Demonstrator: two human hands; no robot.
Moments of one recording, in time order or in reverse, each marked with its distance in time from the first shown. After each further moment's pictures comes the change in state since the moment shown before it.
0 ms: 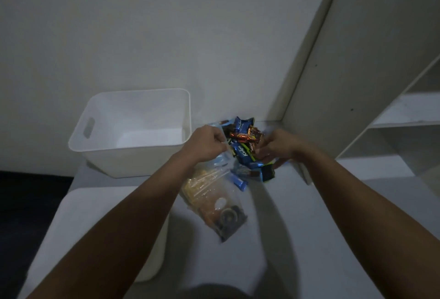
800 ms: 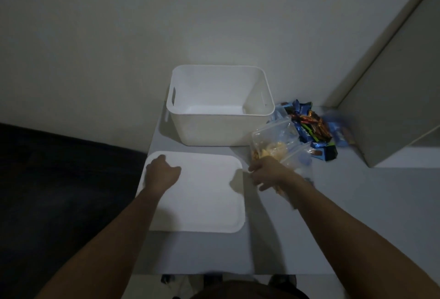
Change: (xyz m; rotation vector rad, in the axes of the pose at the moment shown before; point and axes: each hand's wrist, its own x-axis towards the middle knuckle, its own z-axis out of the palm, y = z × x) left_hand -0.172 -0.296 -0.087 -0.086 0.227 -0.628; right_hand -0.029 -0.093 0.266 -0.017 -0.003 0.035
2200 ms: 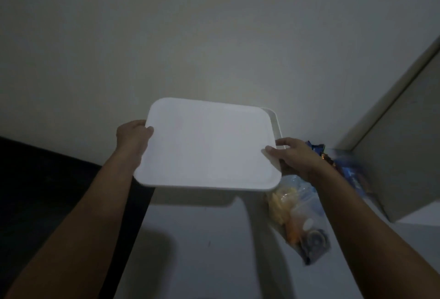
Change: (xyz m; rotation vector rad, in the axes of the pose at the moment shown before) left_hand 0.046 0.076 -0.138 -0.717 0.275 -0.026; right_hand 0.007 -0.083 -0.091 0.413 0.079 -0.140
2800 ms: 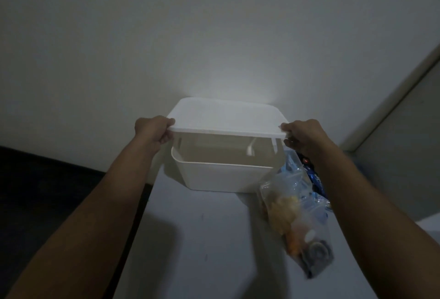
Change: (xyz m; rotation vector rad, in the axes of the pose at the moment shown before) left_hand 0.026 0.051 0.073 -0.197 -0.062 -0.139; right_hand 0.061 -0.053 -0.040 0.293 0.378 0.058
